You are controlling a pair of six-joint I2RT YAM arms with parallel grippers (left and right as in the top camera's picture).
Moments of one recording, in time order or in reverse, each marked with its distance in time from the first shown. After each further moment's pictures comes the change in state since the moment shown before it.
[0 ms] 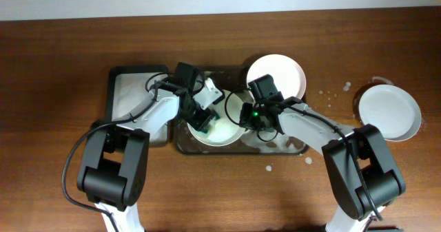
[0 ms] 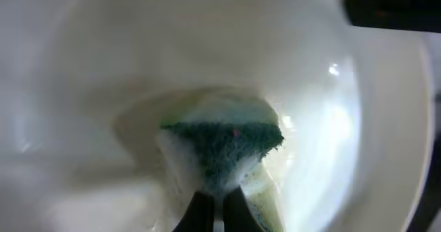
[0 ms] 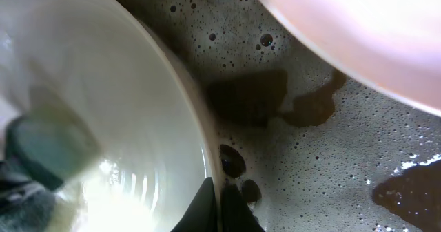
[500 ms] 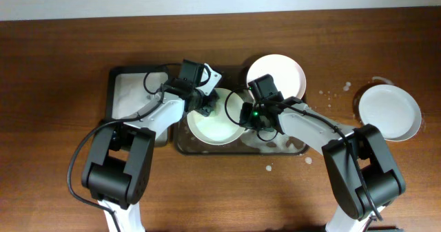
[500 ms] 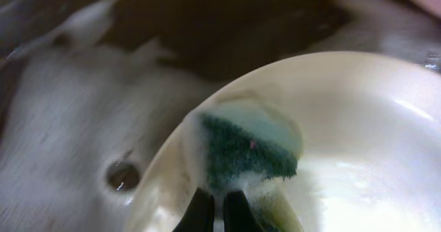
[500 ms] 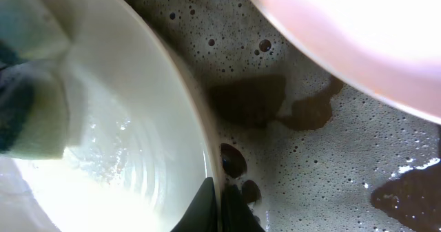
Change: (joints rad) left arm -0.027 0.024 -0.020 0.318 -0.236 -0.292; right arm 0.000 0.000 0.000 0.004 0.007 0.000
